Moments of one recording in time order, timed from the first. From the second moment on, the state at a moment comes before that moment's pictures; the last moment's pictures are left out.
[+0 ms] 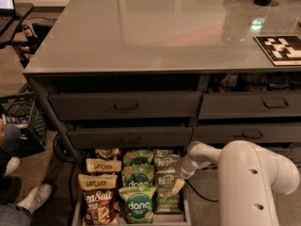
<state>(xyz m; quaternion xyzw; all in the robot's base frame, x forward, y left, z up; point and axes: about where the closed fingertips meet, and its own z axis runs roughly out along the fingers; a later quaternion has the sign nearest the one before) 0.575 -0.125 0.219 -0.65 0.72 0.19 0.14</state>
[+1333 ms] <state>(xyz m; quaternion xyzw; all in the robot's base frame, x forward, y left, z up) 0.566 -0.121 0.187 -0.65 0.72 0.22 0.12</state>
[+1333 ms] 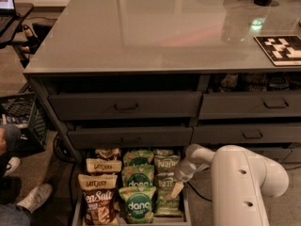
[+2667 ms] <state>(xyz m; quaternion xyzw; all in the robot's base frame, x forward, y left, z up) 0.539 -0.123 0.194 -0.66 0.71 0.22 0.11</state>
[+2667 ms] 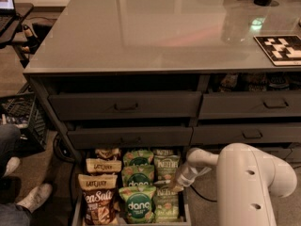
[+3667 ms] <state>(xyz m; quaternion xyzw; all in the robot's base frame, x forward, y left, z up) 0.539 -0.123 0.194 -0.66 0.71 0.22 0.11</state>
